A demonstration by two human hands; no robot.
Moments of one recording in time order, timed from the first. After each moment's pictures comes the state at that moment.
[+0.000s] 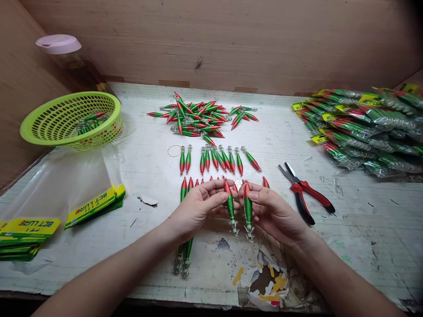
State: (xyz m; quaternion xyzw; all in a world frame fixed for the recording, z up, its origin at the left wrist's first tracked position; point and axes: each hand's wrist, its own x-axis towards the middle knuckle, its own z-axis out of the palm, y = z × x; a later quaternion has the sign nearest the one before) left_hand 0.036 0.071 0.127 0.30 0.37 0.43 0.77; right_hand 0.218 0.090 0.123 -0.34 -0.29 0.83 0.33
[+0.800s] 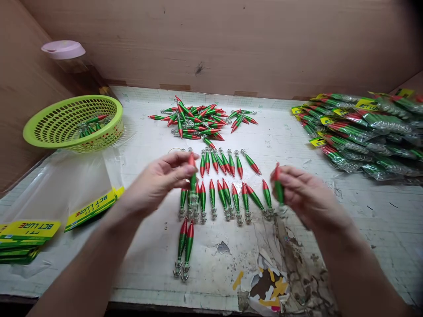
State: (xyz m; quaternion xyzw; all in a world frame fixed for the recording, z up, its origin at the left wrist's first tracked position) left_hand -0.028 0.095 0.166 0.45 0.51 0.45 0.58; right_hand 0.262 0.113 0.140 -0.47 -0.42 0.65 0.43
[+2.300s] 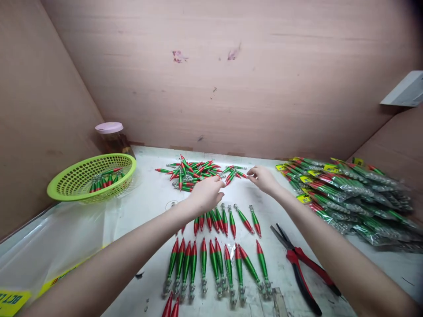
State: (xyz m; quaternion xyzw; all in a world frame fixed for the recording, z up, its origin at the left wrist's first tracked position) left_hand 0.035 0.219 0.176 0.82 0.56 0.11 0.05; right_hand 0.260 0.334 0.138 -0.52 -0.83 0.04 0.18
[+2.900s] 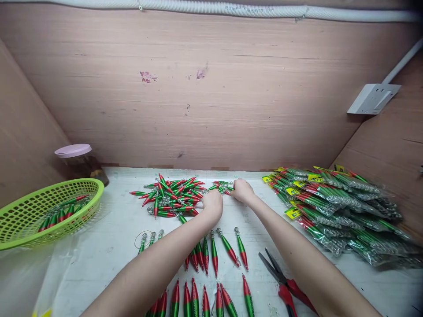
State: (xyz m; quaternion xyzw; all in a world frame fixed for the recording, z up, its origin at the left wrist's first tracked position) left_hand 0.129 0.332 0.117 0.68 0.74 -0.01 0.03; right_hand 0.246 0.387 0.118 -0.66 -0.74 0.13 0.09
